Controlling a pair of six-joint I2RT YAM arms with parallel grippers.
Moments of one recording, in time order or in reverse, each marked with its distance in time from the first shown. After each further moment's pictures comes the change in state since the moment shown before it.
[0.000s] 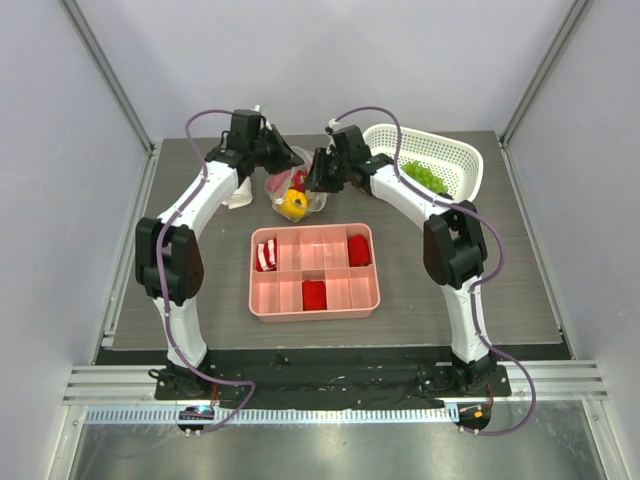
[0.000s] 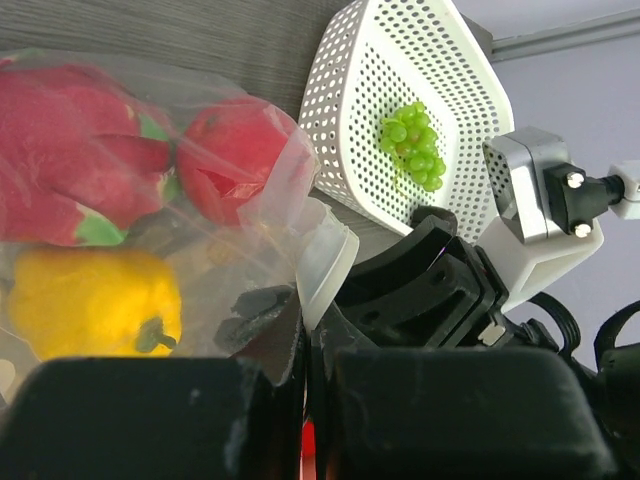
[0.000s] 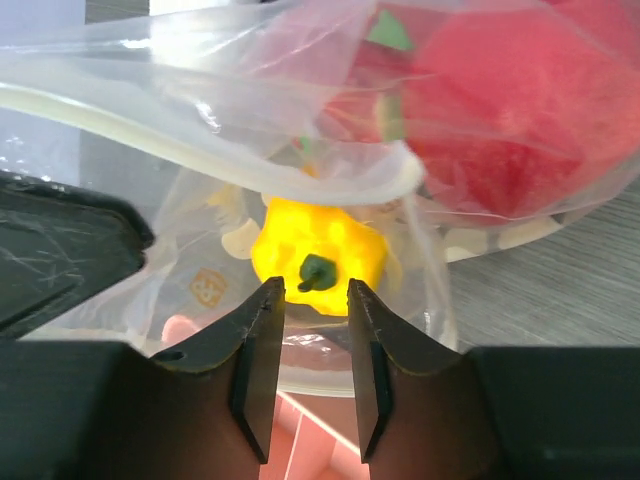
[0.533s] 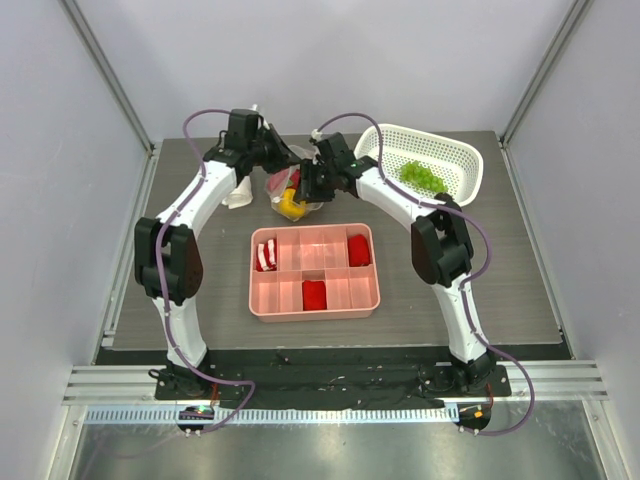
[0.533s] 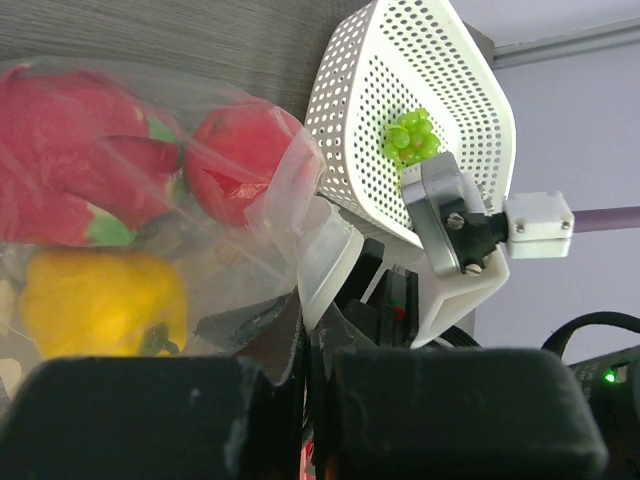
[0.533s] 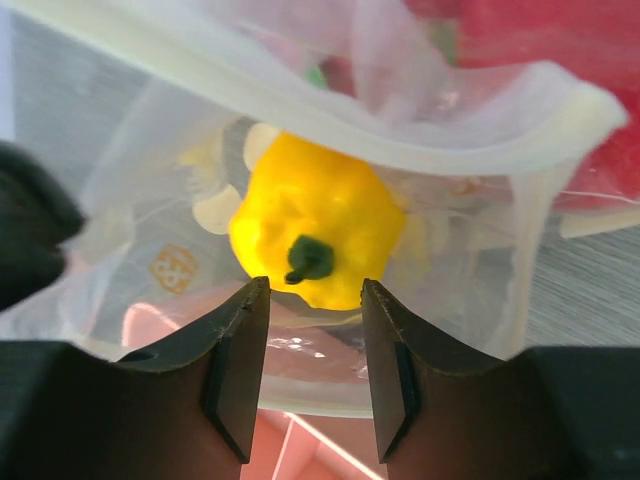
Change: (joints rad) left arm 0.009 0.000 0.000 0.002 0.002 0.000; right arm 0.062 0.076 0.096 -0.109 0.027 -0.067
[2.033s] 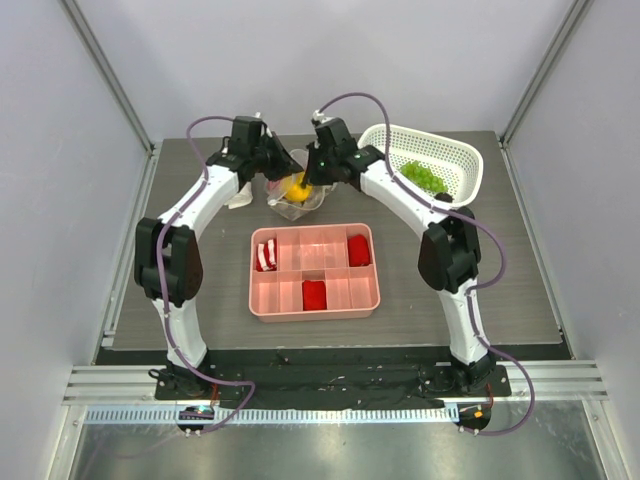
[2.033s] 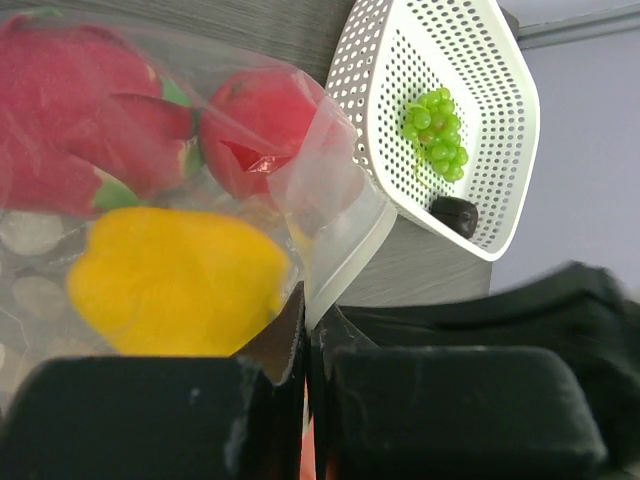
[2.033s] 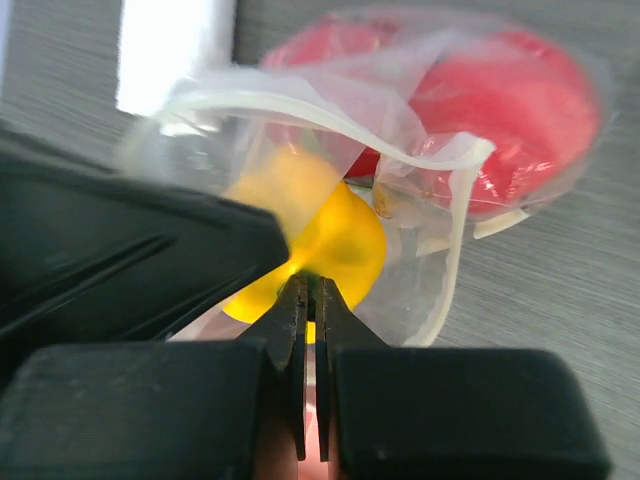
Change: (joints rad) left arm -0.011 -0.012 -0.059 0.004 -0.010 0.005; right arm 0.019 -0.059 0.067 -0.062 0.213 -0.066
